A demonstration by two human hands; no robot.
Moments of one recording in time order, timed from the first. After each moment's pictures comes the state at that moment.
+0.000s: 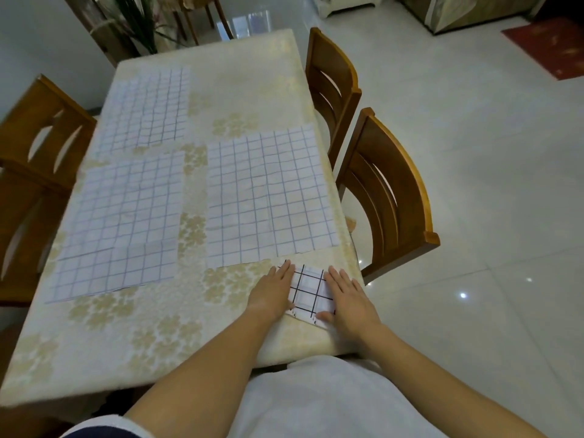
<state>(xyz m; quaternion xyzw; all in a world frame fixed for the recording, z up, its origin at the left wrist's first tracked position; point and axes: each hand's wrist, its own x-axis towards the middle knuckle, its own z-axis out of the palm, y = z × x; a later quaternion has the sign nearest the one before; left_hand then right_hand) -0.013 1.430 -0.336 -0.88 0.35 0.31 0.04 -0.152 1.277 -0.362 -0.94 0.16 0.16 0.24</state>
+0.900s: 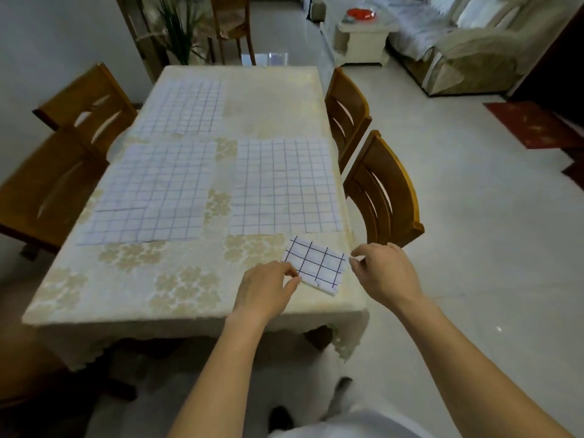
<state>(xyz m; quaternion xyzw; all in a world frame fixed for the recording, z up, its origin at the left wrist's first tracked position) -0.132 1.535 -0.195 -0.92 0.29 0.16 -0.20 -0.217 1.315 -0.185 -0.97 0.22 0.00 0.12</state>
